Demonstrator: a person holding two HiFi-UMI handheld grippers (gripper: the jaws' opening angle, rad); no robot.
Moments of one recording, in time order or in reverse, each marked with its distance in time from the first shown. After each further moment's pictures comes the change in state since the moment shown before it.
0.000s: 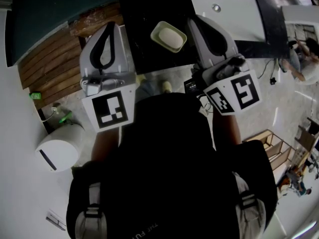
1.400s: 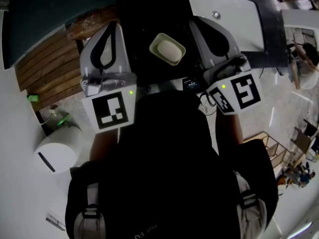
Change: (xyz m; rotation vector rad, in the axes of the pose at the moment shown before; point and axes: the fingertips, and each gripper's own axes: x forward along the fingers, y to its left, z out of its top) left arm 0.052 0.007 -0.002 -0.013 0.015 -0.012; right arm 0.039 -0.040 -0.002 -0.083 0.087 0.014
